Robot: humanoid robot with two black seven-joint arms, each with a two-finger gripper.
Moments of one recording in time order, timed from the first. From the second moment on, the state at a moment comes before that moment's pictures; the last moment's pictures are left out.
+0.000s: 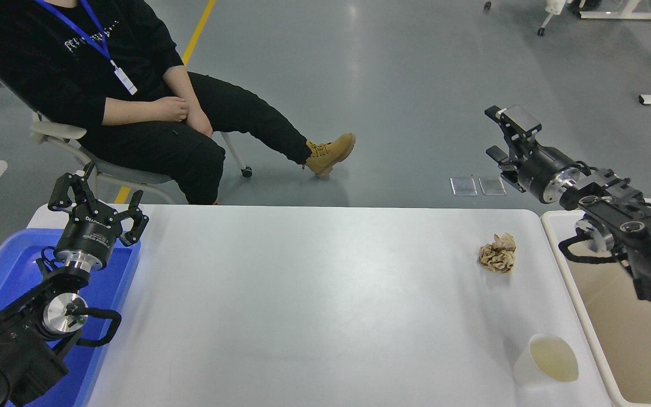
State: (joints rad) left arm -0.54 0.39 -0.87 -0.51 0.08 -0.52 -0.58; right arm 1.12 -0.42 -0.18 0.42 -0.38 0.16 0.56
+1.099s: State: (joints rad) left arm -0.54 0.39 -0.87 -0.51 0.08 -0.52 -0.58; right arm 1.14 -0.94 -0.53 0.84 -1.27 0.16 0.73
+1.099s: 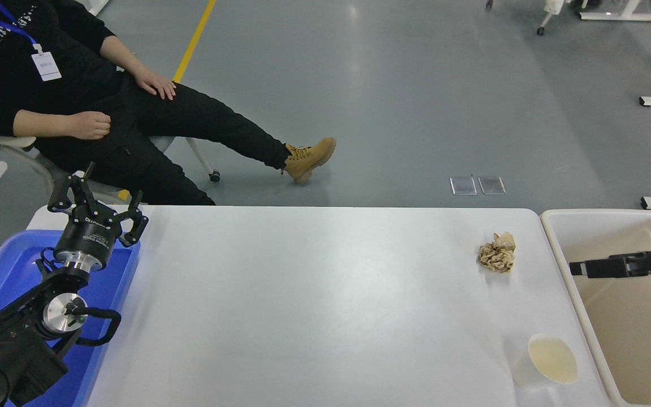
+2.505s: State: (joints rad) left arm -0.54 0.39 -0.87 -0.51 0.08 -0.52 -0.58; right arm 0.89 -0.89 -0.42 0.92 -1.30 0.06 0.73
